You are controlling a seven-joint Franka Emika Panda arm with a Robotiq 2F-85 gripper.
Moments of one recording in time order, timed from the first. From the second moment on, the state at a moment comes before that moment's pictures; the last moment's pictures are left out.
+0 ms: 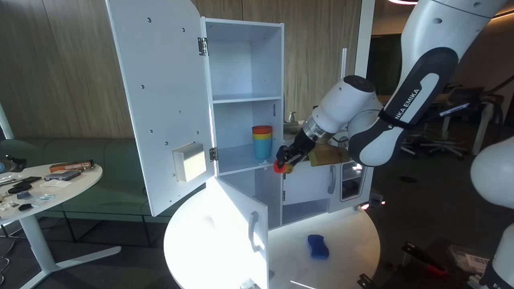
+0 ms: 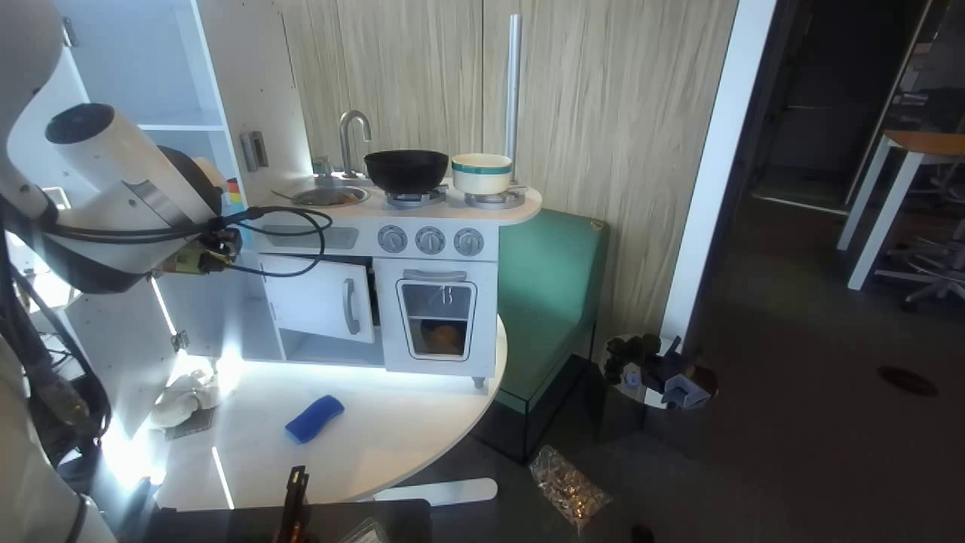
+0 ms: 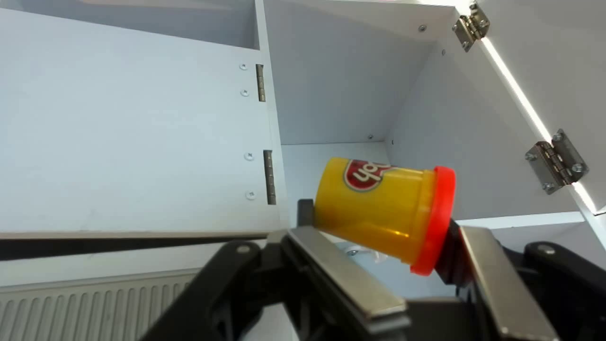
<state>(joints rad) -0.74 -0.15 0.87 -2.68 -0.74 3.36 0.94</state>
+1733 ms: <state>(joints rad) -0.61 -0.09 1.08 -2.56 0.26 3.52 -0.05</state>
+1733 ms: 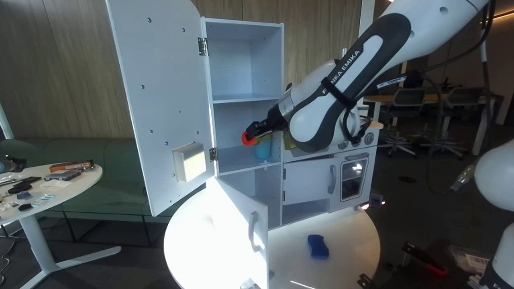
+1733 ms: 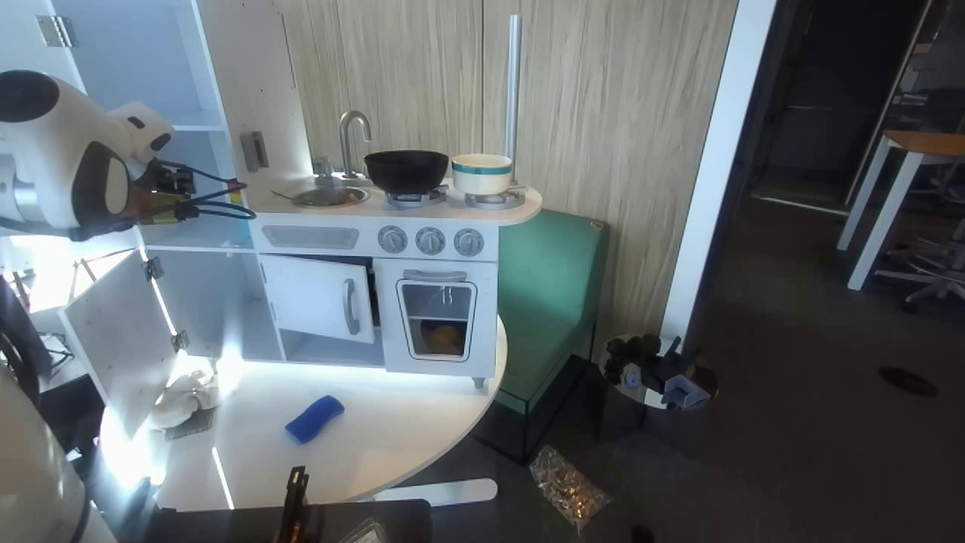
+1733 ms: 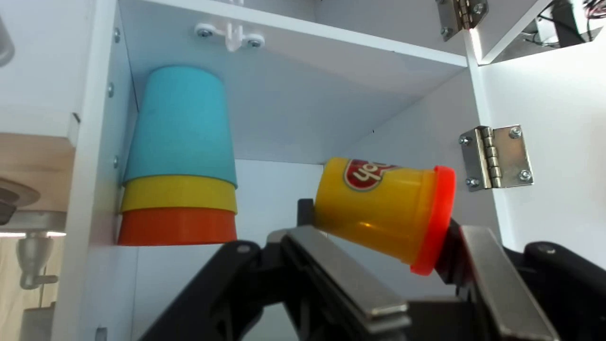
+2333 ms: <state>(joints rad) -0.84 -0.08 1.36 -2.55 0.36 3.51 -0.28</state>
